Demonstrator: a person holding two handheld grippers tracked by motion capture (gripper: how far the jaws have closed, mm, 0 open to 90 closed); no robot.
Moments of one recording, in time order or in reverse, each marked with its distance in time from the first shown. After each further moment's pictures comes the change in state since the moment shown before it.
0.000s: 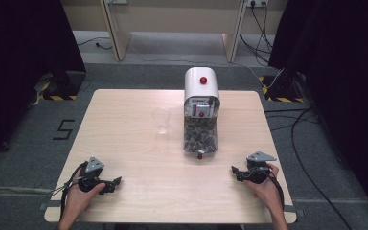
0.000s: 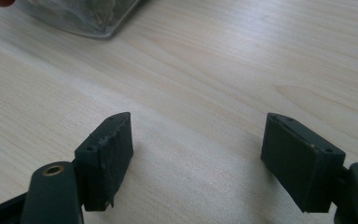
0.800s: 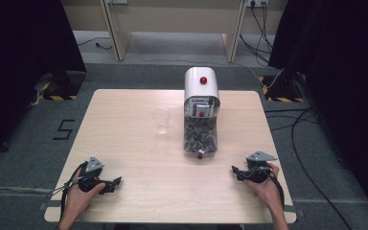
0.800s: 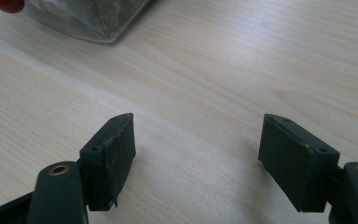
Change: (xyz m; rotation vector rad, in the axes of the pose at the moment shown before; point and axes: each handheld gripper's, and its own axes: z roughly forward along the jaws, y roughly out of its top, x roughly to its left) left arm 0.000 0.000 0.000 0.000 0.000 0.000; right arm 0.000 0.002 -0.002 -0.008 0.011 -0.003
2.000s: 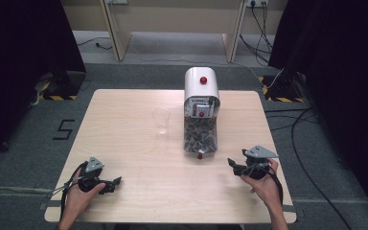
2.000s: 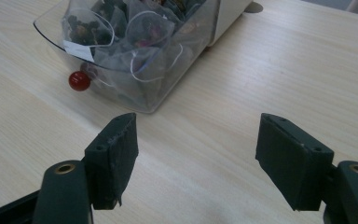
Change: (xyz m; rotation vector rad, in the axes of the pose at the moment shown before) left arm 0.000 0.000 0.000 0.000 0.000 0.000; right arm 0.020 0.033 -0.025 -0.131 0.018 -0.044
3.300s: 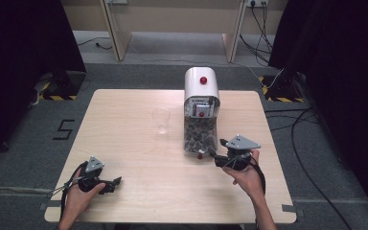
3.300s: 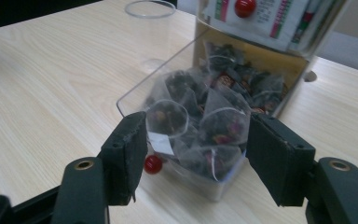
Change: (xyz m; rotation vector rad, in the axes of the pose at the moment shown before) left arm 0.000 0.000 0.000 0.001 0.000 0.001; right arm 0.044 0.053 0.016 -0.106 0.117 -0.079
